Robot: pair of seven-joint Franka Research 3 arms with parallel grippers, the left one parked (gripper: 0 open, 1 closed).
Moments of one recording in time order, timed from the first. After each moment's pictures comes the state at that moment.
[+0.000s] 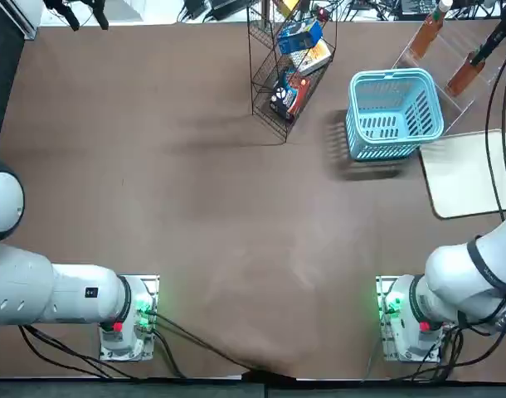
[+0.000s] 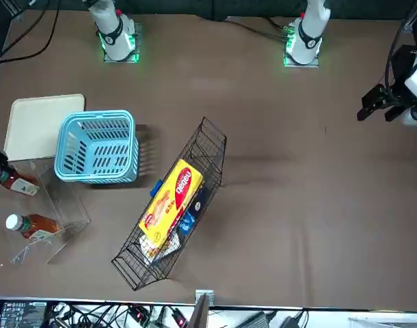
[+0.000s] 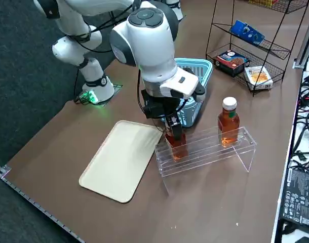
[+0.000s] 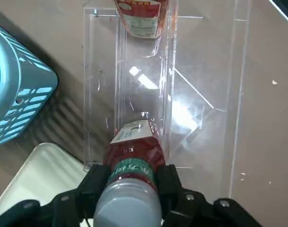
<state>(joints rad) -0.40 0.48 0.00 -1.48 0.02 1.97 -1.15</state>
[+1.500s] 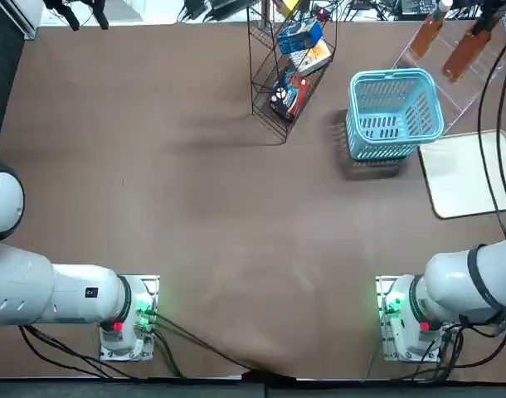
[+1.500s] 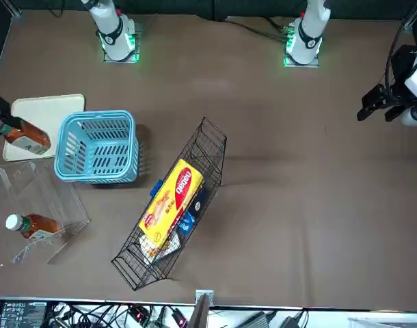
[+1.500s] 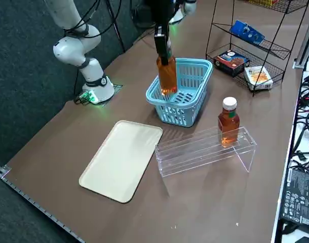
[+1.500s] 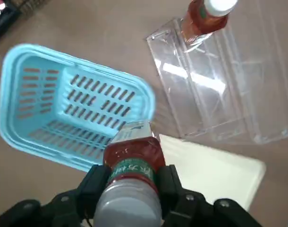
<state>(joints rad) -0.21 0.14 0.01 -1.48 0.01 1.54 -0.52</state>
